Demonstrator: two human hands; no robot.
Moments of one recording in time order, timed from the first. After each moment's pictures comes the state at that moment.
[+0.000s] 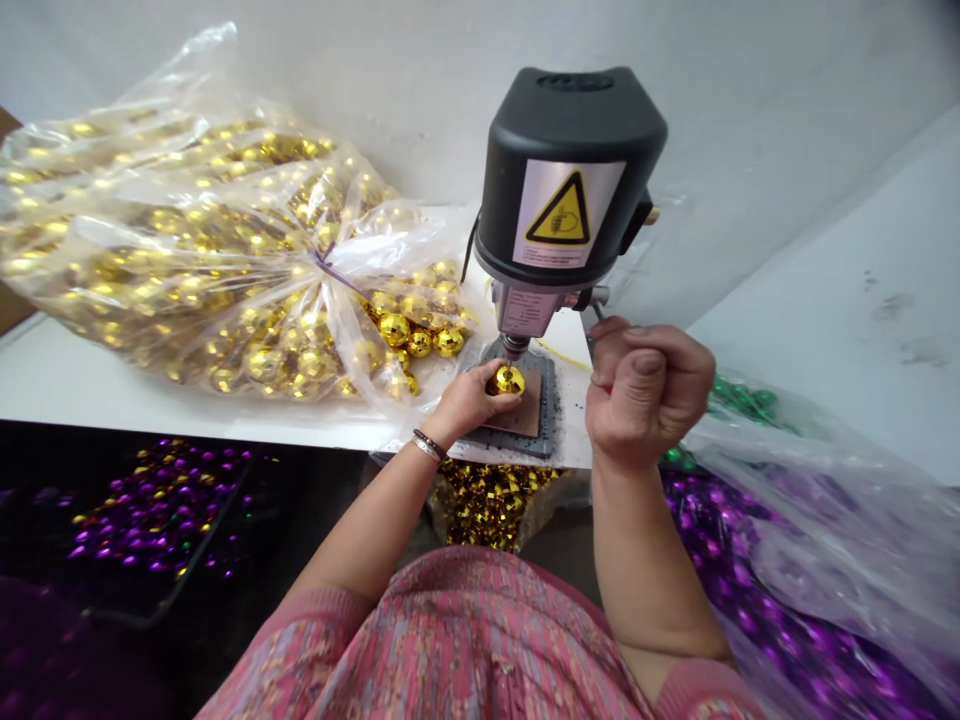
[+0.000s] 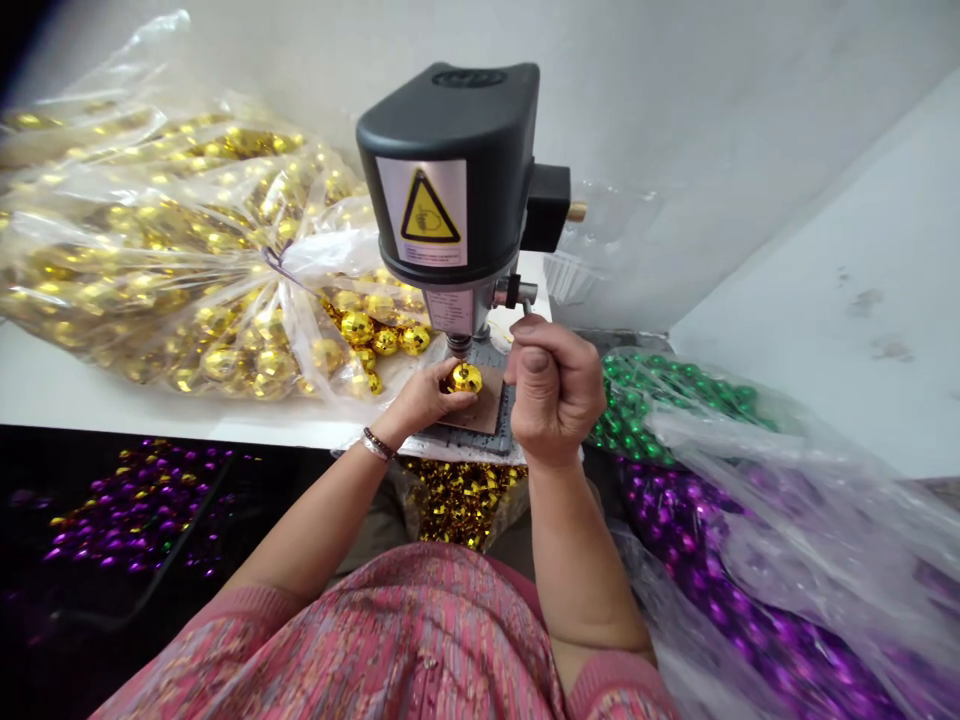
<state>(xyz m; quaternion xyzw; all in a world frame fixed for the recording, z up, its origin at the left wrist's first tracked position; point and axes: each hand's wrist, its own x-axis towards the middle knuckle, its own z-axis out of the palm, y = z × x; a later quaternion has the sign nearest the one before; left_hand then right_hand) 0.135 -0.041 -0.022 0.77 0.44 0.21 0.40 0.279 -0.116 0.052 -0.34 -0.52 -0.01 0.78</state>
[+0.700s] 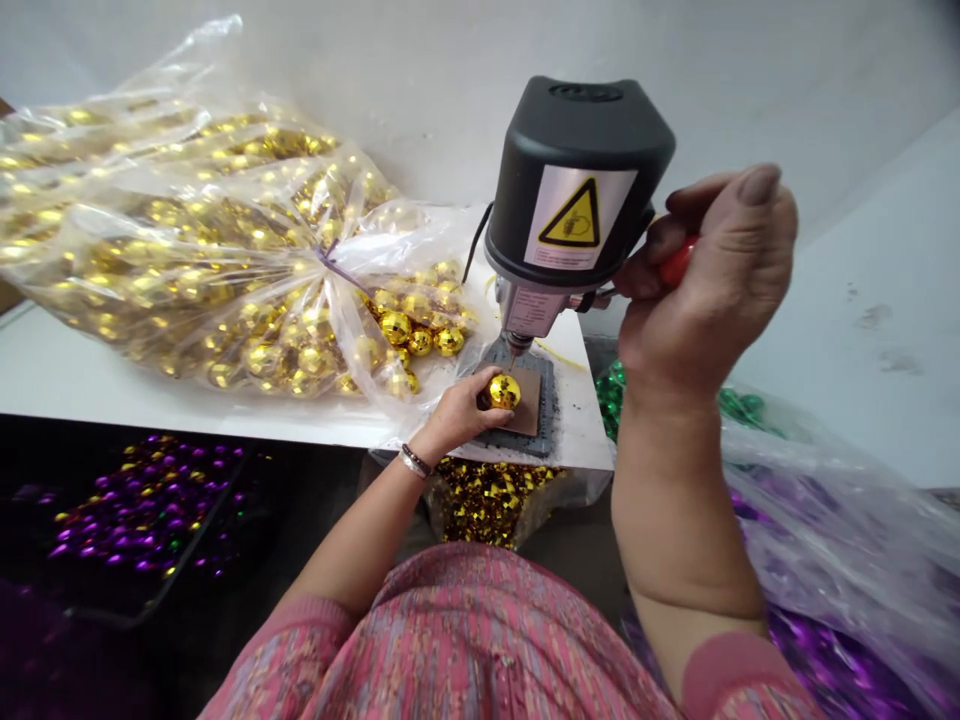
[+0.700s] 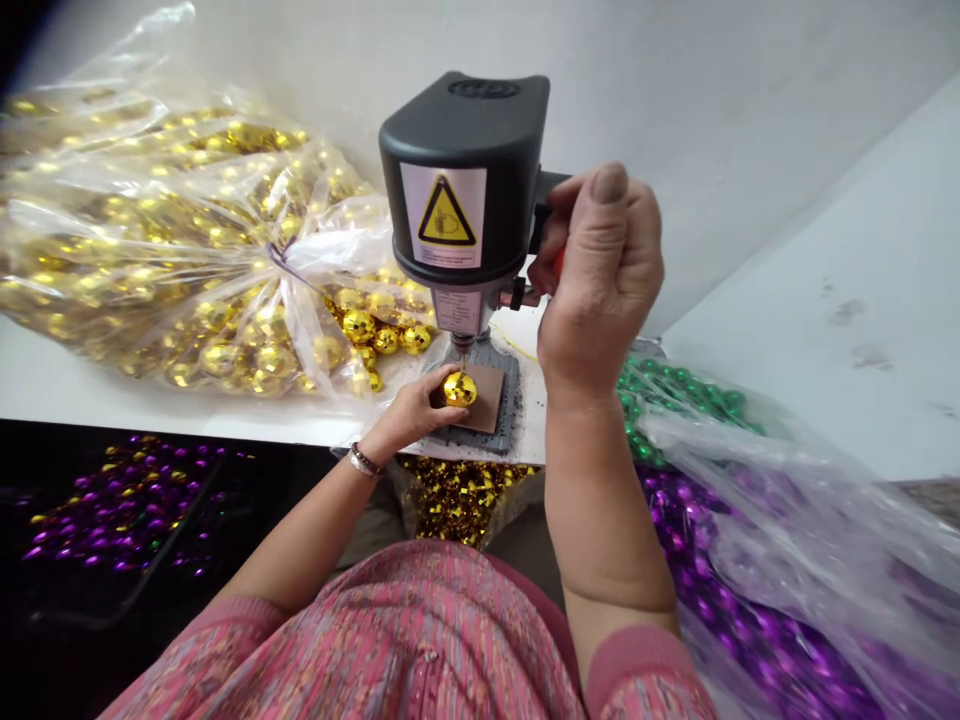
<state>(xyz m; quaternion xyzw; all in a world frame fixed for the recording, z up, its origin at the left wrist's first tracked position) 0.117 -0.057 -0.025 0.78 0.41 0.24 0.40 0.281 -0.081 0.134 -0.33 -0.45 0.09 0.82</state>
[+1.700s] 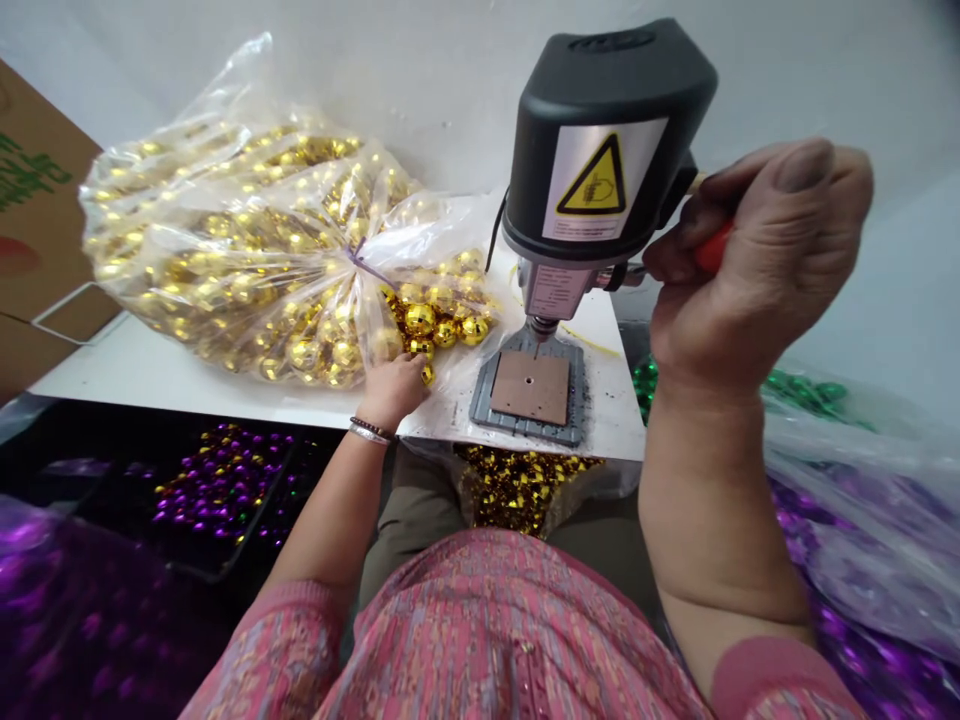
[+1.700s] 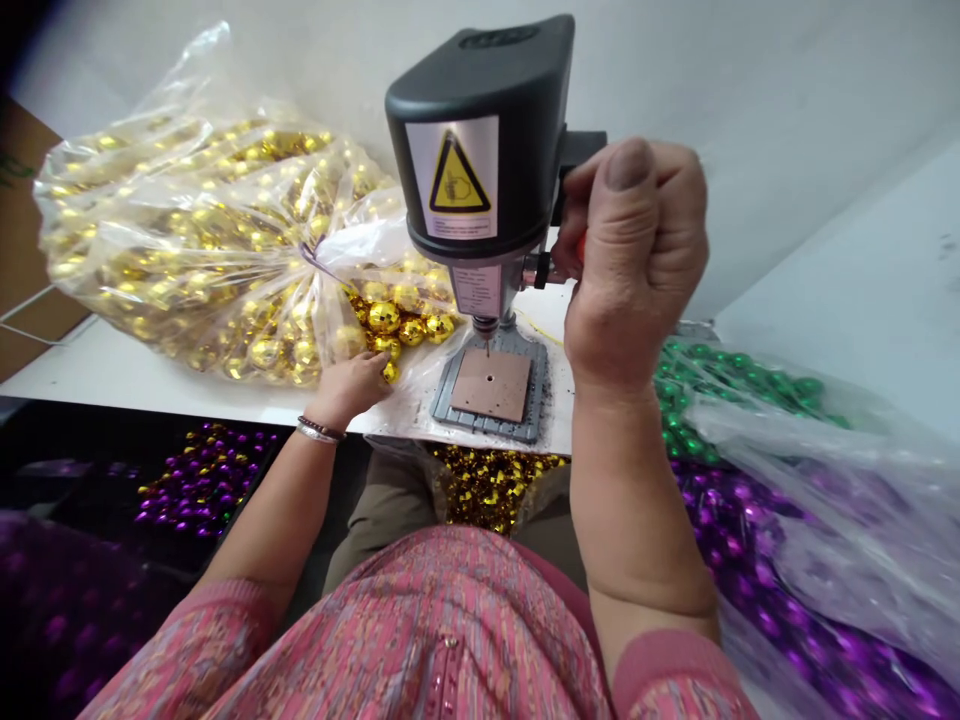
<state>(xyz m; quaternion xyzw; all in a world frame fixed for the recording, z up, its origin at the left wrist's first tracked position) 0.026 -0.028 0.013 0.79 0.60 -0.11 0.00 0.279 -0.091 0.123 -0.33 -0.48 0.04 0.81</state>
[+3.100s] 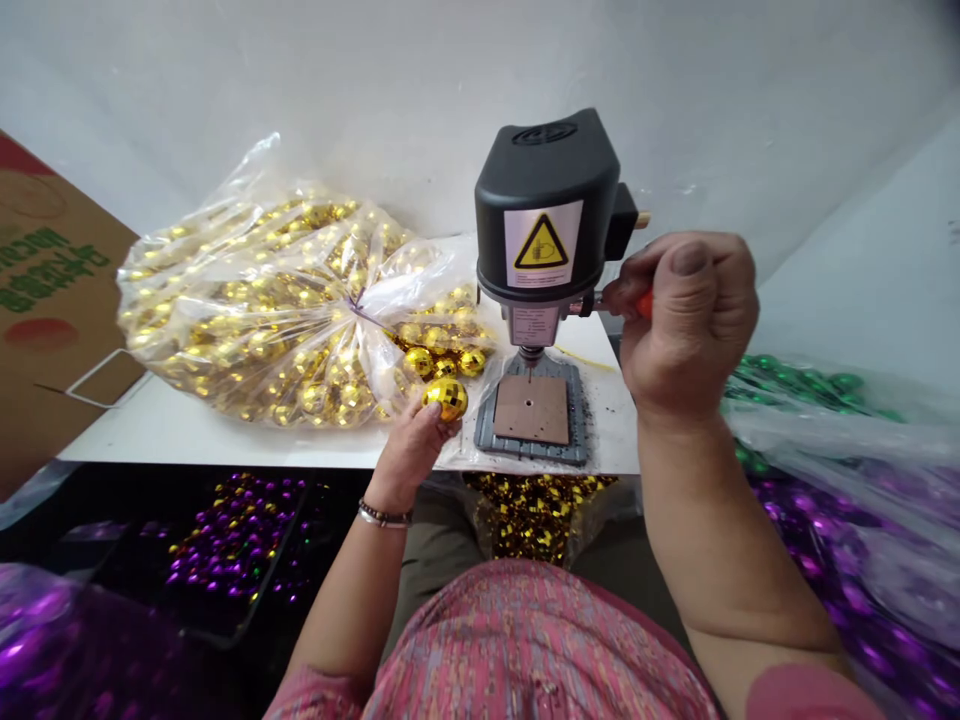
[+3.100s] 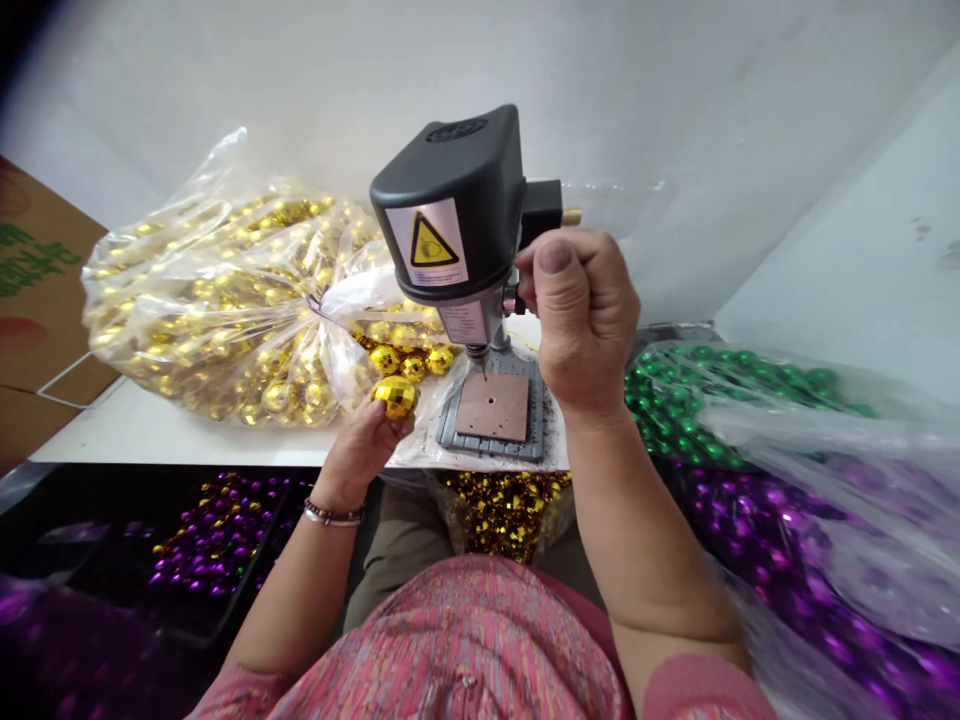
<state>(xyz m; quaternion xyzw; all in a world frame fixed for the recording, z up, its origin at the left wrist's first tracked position) 0.033 -0.068 -0.003 0.48 0.39 0.45 0.64 0.286 -0.093 0.103 -0.33 -0.49 0.04 0.81</state>
